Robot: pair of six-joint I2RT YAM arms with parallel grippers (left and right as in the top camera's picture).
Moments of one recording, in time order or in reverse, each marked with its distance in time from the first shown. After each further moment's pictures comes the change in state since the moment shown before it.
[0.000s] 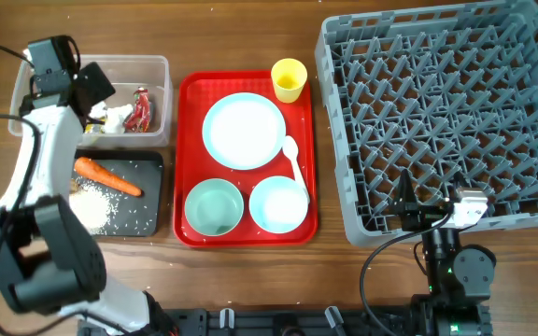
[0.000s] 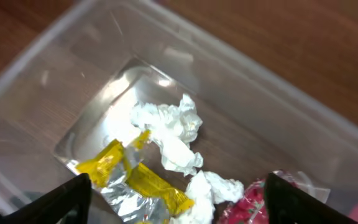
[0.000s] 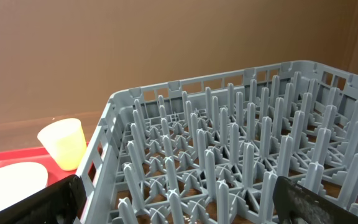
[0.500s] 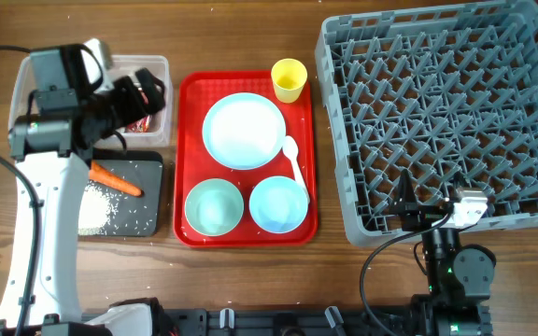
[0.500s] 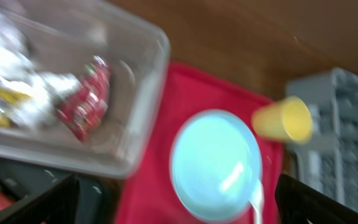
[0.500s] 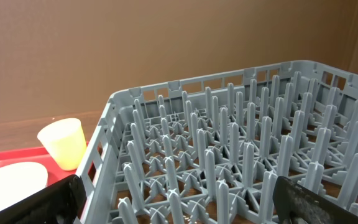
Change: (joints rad) left arm -0.145 -0.331 0.004 -0.372 0.480 -0.054; right arm 0.000 0.001 0.000 0.000 0.000 0.000
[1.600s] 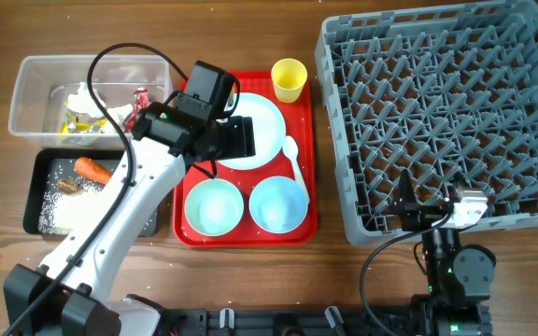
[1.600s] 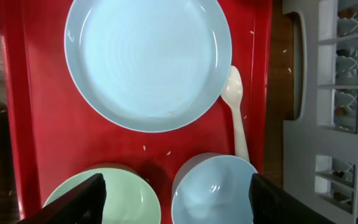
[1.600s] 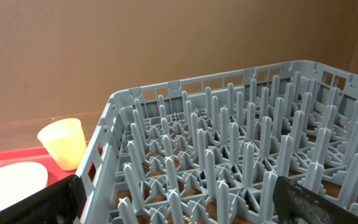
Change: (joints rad) left arm -0.518 0.124 0.000 -0.136 -0.191 -0.149; right arm 0.000 0.000 0.000 0.000 0.000 0.000
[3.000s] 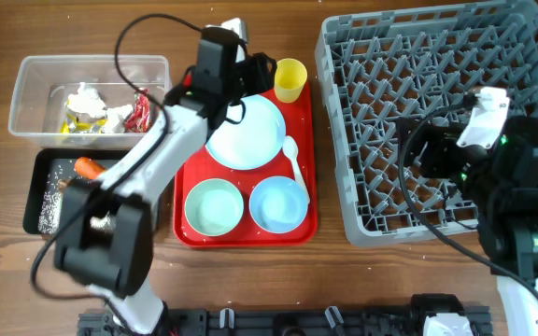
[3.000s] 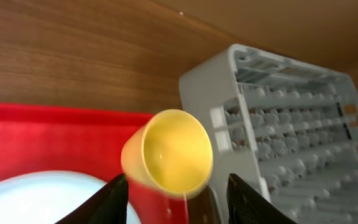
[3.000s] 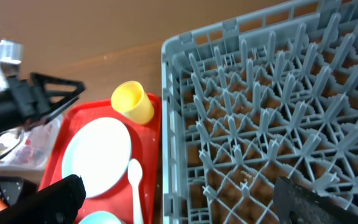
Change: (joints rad) left arm 0.058 0.329 0.002 0.860 0.133 -0.113; right arm 0.000 0.904 1.025 -0.682 -0.237 0.077
